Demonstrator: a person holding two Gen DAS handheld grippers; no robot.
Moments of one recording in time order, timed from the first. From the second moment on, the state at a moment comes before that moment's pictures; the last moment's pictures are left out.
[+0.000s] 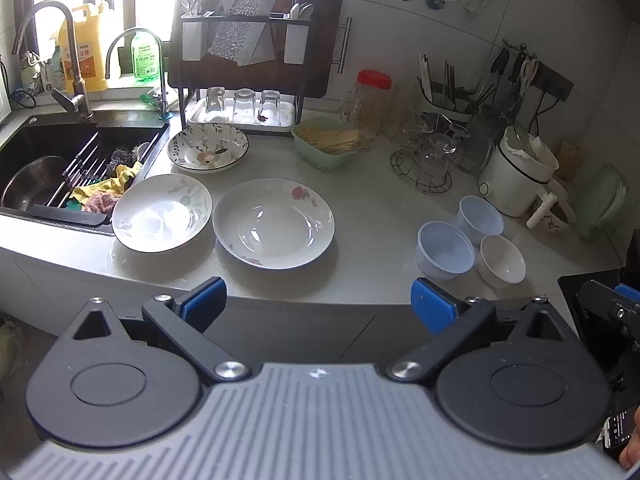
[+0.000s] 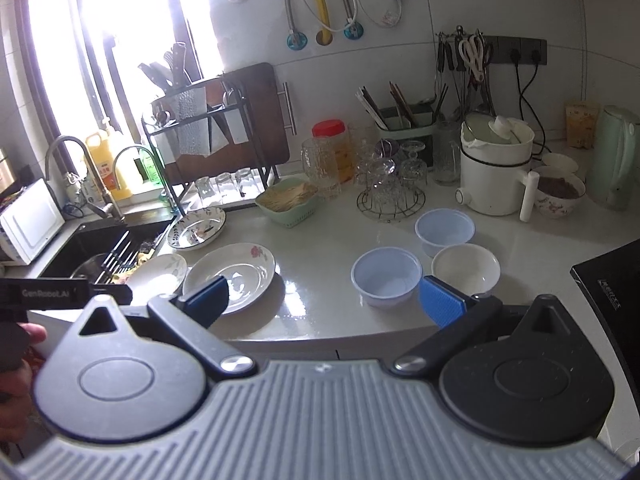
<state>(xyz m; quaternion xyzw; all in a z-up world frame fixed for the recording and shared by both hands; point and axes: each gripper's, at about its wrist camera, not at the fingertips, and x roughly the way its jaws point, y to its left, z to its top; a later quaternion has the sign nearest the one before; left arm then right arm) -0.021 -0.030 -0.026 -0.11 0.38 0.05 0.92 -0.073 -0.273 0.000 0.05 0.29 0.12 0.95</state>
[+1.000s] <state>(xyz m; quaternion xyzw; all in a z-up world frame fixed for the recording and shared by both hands) 0.038 0.012 -0.072 -0.14 0.40 0.06 0.91 -0.031 -0.250 -0.040 0.09 0.31 0.13 0.94</state>
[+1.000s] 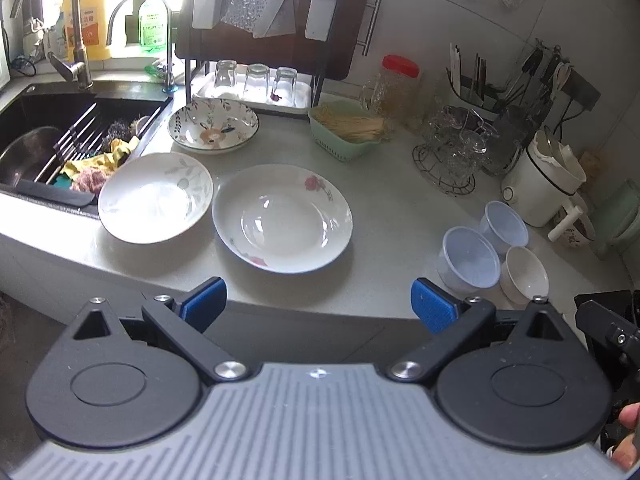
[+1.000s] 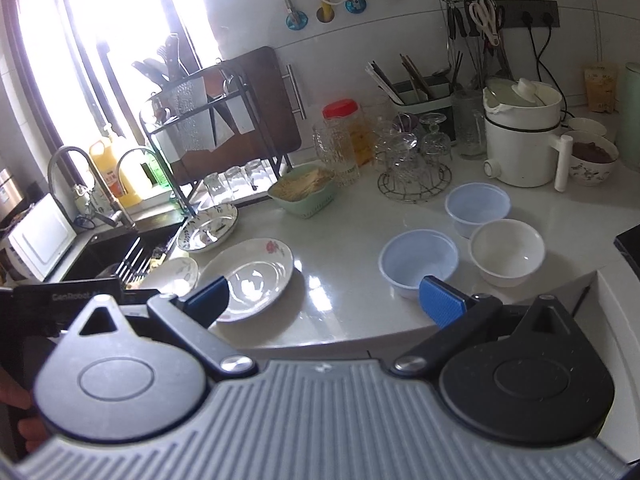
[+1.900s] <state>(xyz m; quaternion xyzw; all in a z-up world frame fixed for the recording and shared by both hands) 0.169 0.200 -0.114 -0.13 0.43 -0.01 0.89 0.060 -0.072 -0.066 0.06 0.34 0.08 0.93</state>
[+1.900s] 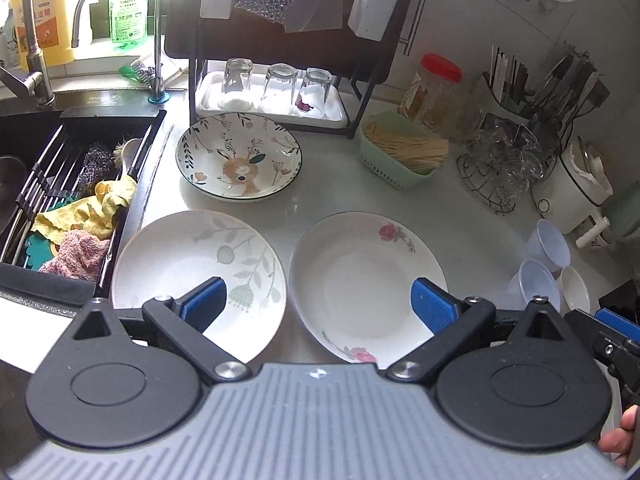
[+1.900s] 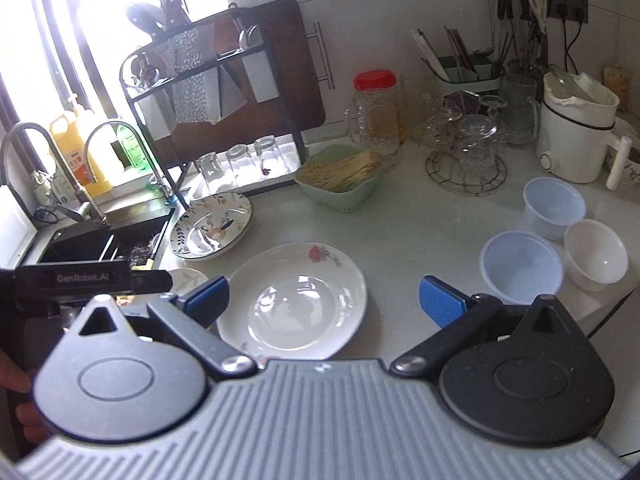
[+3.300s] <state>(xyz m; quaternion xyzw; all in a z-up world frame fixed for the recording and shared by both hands) 0.274 0.380 -0.254 -0.08 0.56 -0.08 0.82 0.157 0.082 -0.204 0.17 0.54 0.09 0.82</state>
